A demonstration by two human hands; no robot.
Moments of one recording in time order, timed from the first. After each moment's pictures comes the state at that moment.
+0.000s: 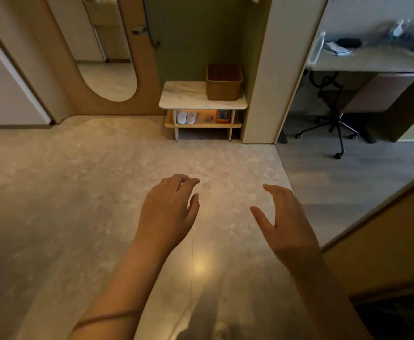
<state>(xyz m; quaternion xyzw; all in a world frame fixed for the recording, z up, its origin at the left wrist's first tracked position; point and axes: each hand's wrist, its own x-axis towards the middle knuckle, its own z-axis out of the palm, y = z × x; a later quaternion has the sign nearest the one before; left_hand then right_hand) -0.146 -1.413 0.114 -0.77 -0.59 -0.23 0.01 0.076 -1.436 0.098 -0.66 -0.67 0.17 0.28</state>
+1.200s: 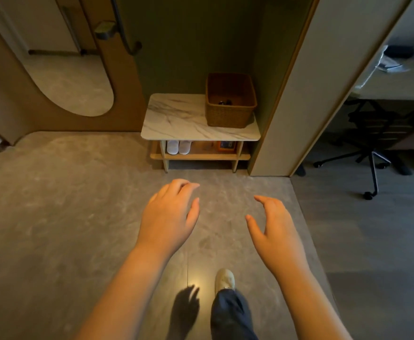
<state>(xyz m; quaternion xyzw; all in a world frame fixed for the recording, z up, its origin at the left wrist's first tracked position) -0.155 -0.783 0.073 -0.77 -0.59 -0.22 -0.04 0.054 -0.813 0.059 -0.70 -0.64 0.19 0.25</state>
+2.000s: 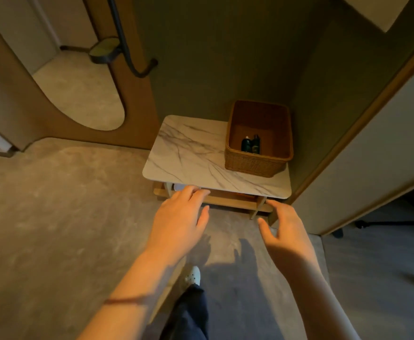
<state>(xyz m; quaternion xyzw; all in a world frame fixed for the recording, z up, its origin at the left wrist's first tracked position) -0.120 -0.374 0.048 -0.74 -0.64 -0.20 -0.06 0.100 -0.363 0.030 -0.67 -0.67 0.24 0.20</state>
